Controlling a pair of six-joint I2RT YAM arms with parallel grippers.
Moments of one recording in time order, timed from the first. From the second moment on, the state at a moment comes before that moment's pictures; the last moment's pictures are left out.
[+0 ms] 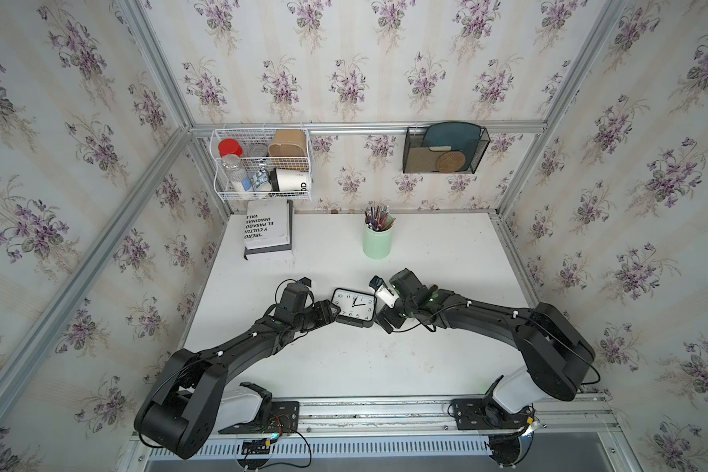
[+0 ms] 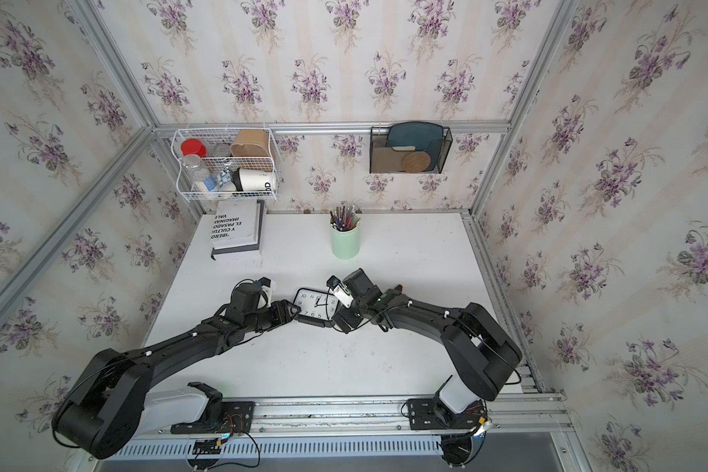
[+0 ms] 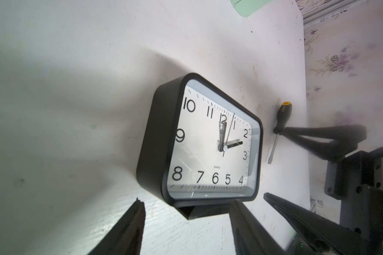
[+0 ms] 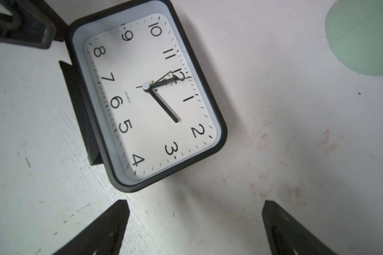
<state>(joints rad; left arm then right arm) -0.42 1.28 0.45 0.04 0.38 -0.75 0.77 1.57 0.85 -0.23 -0.07 -0.20</state>
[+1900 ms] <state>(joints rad) -0.34 1.63 0.67 0.19 0.36 -0.63 0.93 1.82 1.12 -0.35 -0.16 0.03</state>
